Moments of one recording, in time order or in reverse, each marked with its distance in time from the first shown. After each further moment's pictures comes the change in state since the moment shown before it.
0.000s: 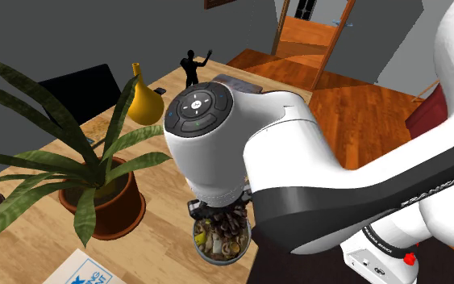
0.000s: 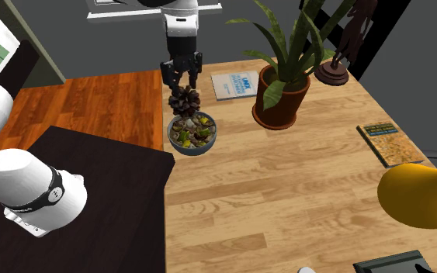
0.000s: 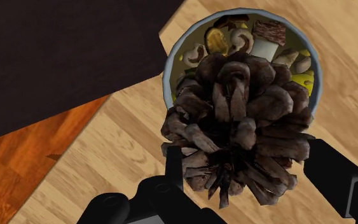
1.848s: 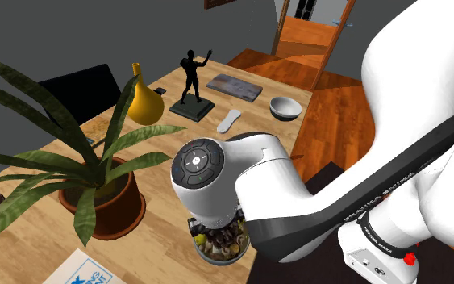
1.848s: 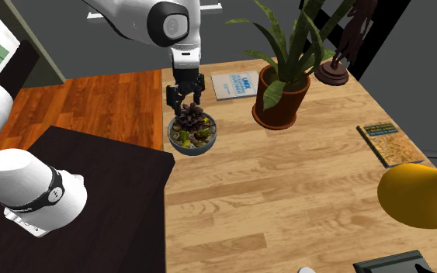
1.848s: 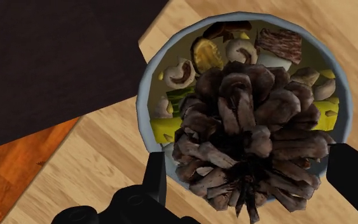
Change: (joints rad) arm 0.008 0.180 -0.010 -0.058 -0.155 0.182 0.137
